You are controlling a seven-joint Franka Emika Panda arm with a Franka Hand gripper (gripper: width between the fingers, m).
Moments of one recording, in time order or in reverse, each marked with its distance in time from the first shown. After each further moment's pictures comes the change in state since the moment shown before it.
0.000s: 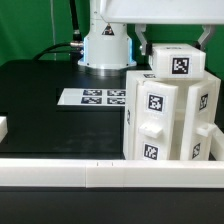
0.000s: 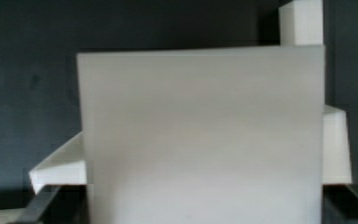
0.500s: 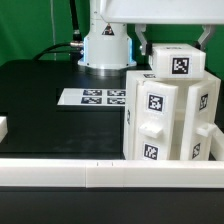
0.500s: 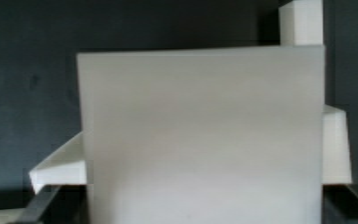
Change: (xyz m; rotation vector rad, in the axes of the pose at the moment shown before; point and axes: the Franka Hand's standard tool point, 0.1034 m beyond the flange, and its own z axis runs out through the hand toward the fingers) arm 0.000 0.000 0.000 0.000 0.000 0.000
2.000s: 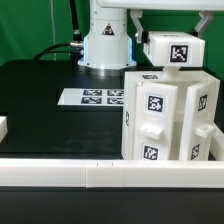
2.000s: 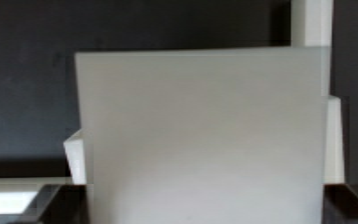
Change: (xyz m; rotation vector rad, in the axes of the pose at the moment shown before) arm 0.006 0.008 -0.019 -0.025 0.021 -0.047
